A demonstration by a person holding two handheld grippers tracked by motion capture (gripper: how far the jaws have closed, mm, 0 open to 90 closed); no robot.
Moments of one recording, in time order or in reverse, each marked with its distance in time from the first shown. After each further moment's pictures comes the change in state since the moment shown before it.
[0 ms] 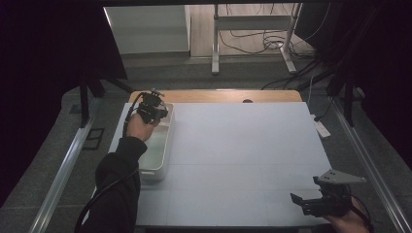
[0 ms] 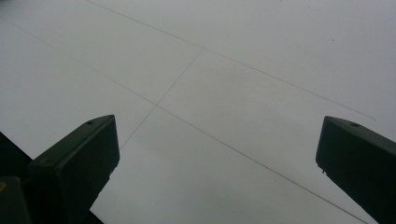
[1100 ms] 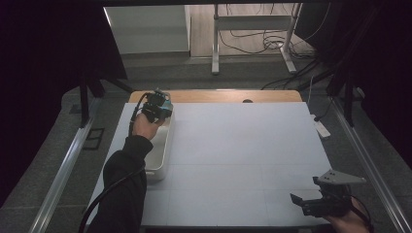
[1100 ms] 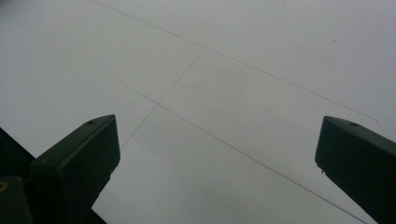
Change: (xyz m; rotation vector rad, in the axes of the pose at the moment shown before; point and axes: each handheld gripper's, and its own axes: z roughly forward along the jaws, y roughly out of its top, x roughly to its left) left arm 0.001 0.006 0.019 -0.005 -0.013 -0.028; right arm 0.001 0.000 0.000 0.000 0.005 -0.008
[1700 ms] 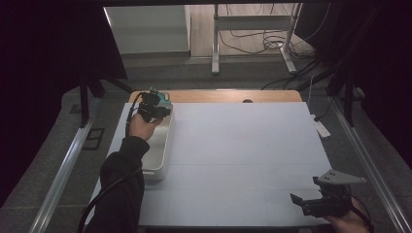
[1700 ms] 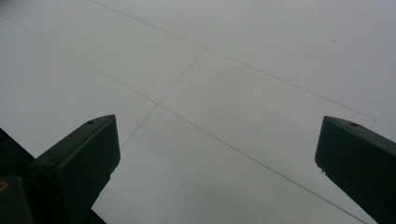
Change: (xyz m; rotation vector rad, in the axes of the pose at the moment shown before) left arm 0.008 -0.007 -0.014 -0.081 -0.034 -0.033; right arm 0.000 0.000 0.000 -0.001 -0.001 0.000
